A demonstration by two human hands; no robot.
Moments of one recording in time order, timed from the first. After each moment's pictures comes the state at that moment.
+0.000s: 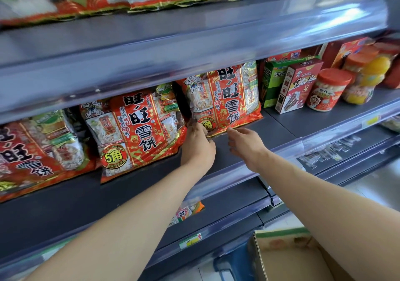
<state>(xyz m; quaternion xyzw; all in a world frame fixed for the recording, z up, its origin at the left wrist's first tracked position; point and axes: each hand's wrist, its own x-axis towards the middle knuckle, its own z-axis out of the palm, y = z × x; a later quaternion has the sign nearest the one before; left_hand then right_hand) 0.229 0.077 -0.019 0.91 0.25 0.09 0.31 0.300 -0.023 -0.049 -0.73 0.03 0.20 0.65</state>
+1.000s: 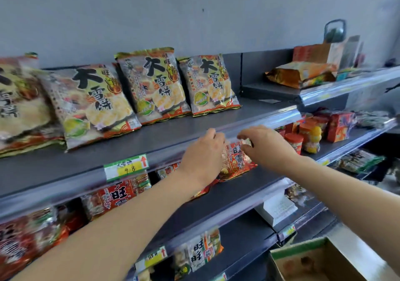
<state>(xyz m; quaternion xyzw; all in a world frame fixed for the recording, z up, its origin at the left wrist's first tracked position) 0.012 0.119 0.209 0.97 -0.08 0.23 0.07 0.083 -0.034 0.208 -0.93 -0.28 -0.18 0.13</state>
